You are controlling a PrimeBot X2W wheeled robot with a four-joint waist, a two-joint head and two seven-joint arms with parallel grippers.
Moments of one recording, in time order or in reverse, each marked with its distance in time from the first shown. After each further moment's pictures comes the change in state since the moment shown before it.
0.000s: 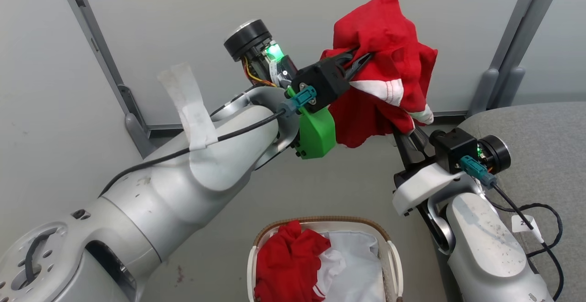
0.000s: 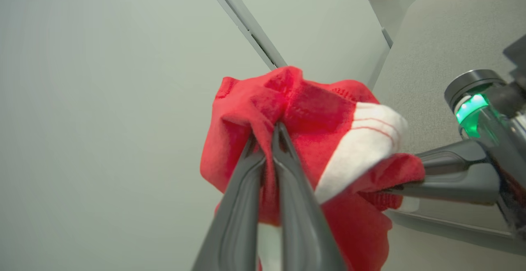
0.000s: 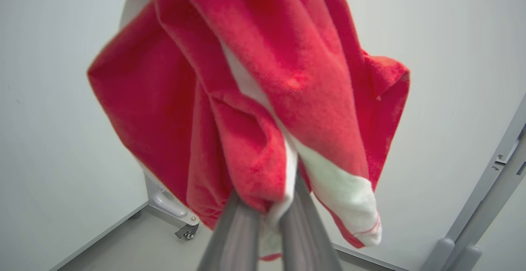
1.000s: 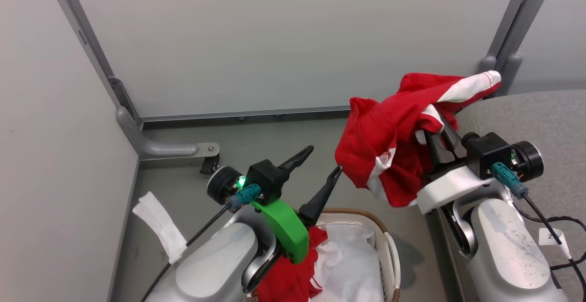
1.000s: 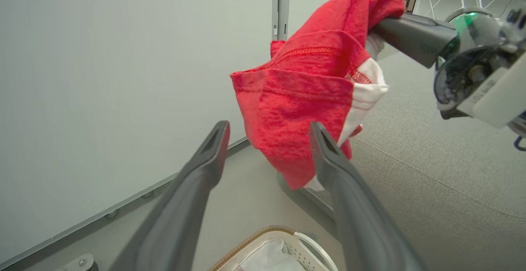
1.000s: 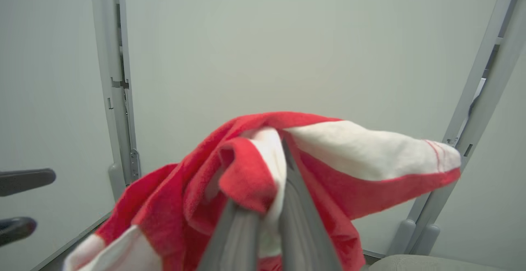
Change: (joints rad) left arm 0.539 0.008 0.260 -0.105 -0.123 0.000 -0.006; right arm 0.070 0.000 -0.119 -0.105 -0.055 0.000 0.000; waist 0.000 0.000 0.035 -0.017
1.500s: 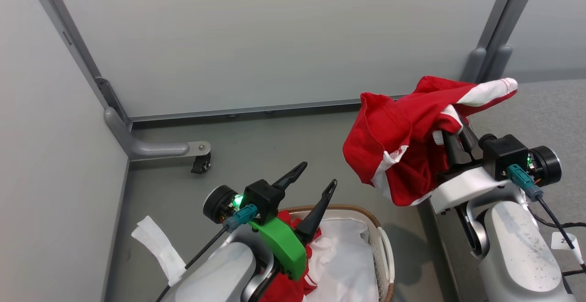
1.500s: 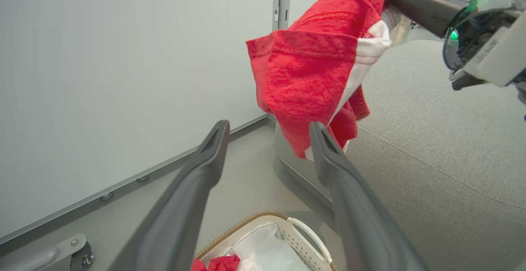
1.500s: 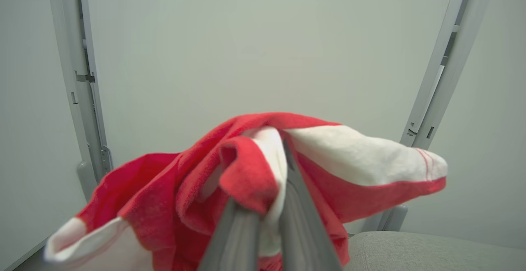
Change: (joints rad) left arm 0.119 -0.010 0.089 -0.029 0.099 0.000 0.000; right arm 0.023 0.000 -0.072 -0.010 -0.027 0.000 0.000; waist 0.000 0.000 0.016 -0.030
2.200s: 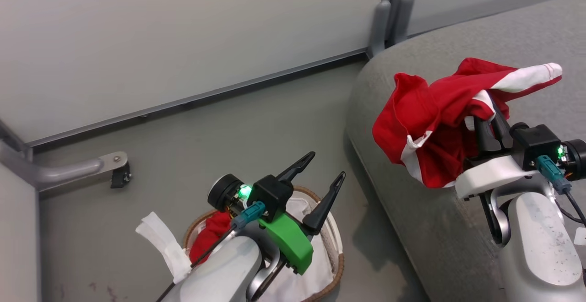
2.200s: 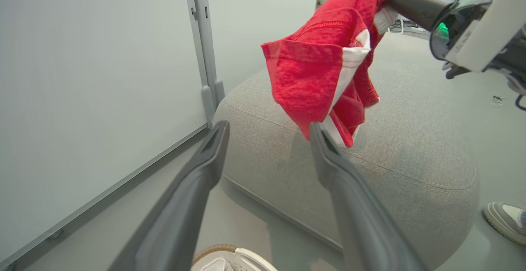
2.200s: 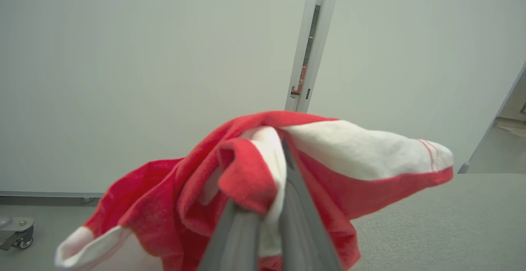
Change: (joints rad) left arm -0.005 -0.012 0.027 -0.040 0.085 0.000 -0.001; right arm -0.016 -0.002 -0.115 -0.027 -0.059 0.000 0.000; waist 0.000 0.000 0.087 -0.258
